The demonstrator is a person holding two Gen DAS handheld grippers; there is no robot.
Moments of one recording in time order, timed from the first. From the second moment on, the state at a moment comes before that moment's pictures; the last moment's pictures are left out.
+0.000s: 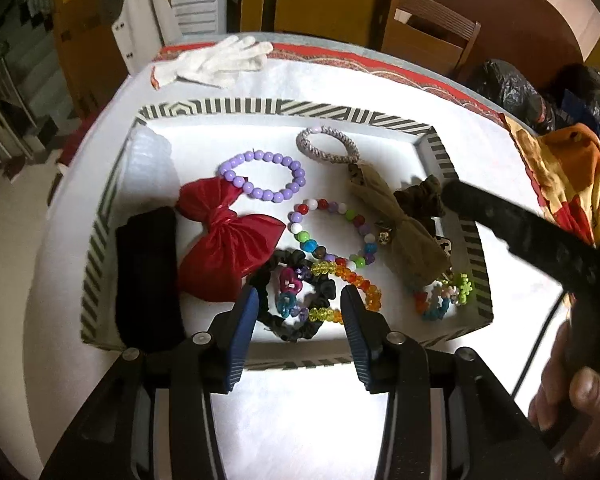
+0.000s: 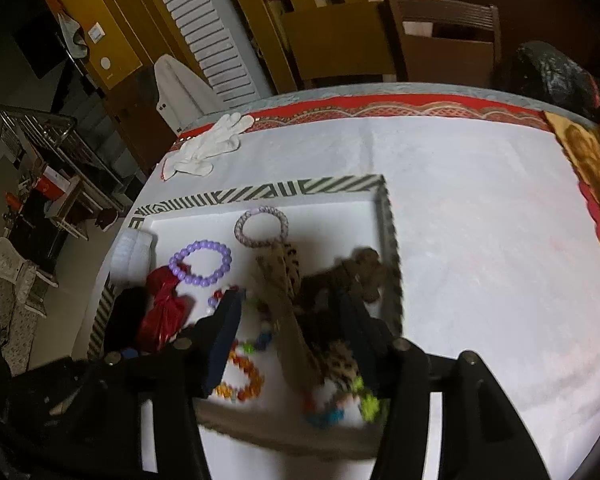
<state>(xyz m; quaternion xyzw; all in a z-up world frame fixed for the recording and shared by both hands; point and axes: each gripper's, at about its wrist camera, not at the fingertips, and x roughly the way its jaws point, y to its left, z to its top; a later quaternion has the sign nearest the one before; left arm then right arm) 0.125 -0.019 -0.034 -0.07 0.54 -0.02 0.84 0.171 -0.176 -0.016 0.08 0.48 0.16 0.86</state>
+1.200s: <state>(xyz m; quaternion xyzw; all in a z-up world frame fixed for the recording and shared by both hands) 0.040 -0.020 0.053 -0.05 0.43 0.05 0.90 0.049 -0.178 0.049 0.03 0.41 0.16 0.90</state>
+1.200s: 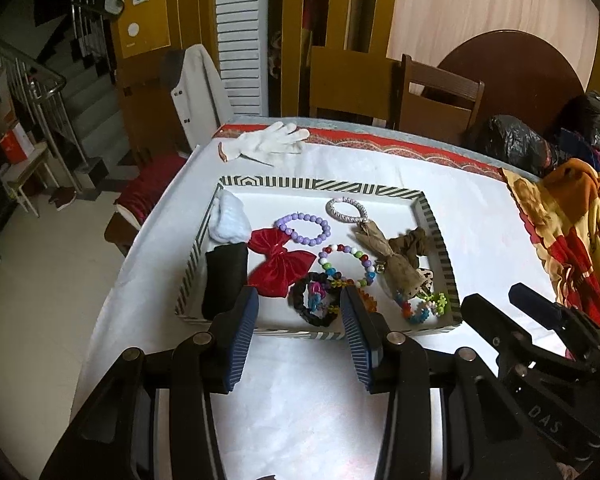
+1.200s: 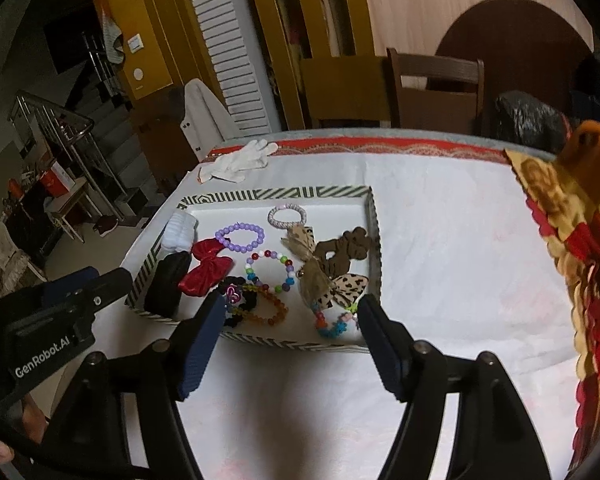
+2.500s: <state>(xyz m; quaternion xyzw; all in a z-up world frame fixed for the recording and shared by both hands) 0.033 -0.012 0.059 -0.05 0.43 0.06 0.90 0.038 -0.171 0.058 0.02 0.41 0.16 0.90</state>
